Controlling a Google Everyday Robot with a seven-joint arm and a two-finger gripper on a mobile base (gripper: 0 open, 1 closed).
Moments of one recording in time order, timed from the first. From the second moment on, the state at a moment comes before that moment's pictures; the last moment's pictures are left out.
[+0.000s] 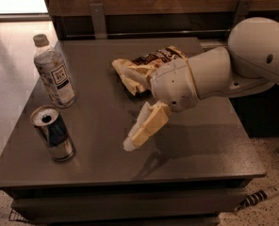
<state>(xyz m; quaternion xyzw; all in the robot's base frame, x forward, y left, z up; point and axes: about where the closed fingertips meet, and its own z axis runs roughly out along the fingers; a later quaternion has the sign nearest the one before) 0.434 0.031 0.922 -0.63 0.55 0.36 0.41</state>
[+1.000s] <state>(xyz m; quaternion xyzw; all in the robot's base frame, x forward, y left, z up) 0.423 0.109 0.882 -0.59 0.50 0.45 0.44</state>
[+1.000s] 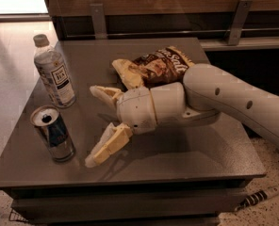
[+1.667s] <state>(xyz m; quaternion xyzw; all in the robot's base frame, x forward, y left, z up) 0.400 0.147 0.877 -0.57 0.45 0.50 0.48</state>
